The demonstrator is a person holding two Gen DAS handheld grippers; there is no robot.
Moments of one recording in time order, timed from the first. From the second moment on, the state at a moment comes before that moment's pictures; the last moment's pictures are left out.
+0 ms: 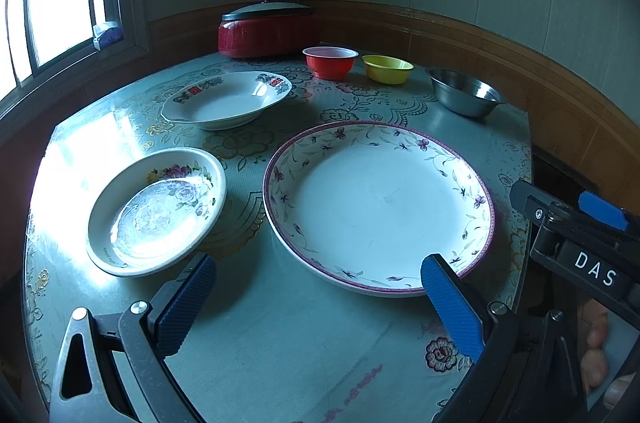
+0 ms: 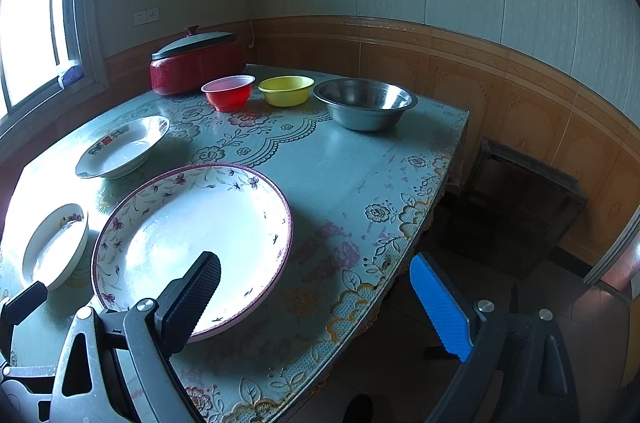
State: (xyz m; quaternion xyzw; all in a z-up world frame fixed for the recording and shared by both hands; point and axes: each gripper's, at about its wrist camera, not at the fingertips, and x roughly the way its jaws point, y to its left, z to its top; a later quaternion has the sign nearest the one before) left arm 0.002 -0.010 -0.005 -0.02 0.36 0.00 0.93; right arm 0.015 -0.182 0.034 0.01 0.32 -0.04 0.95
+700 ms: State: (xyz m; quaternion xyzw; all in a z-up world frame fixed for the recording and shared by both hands) left arm 0.007 0.016 -0.011 -0.13 0.38 -0.08 0.91; right arm 0.031 -0.197 0.033 0.04 0.33 0.07 0.94
